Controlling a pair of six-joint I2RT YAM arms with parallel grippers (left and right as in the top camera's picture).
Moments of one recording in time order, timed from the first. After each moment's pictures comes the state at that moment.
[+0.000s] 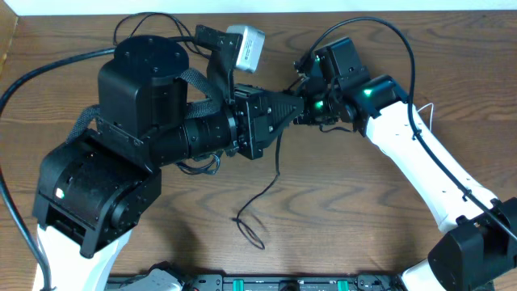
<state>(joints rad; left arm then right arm) -0.56 1.35 2.03 -1.11 0.55 -0.56 0.47 1.70 1.49 -0.78 -0.46 0.44</state>
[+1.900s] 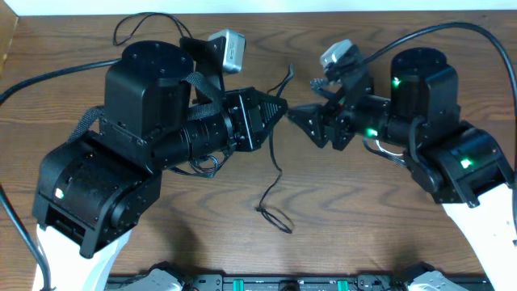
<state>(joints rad) -0.56 1.35 2.03 -1.20 0.42 -0.73 0.48 1.26 1.49 -0.71 -0.50 0.03</state>
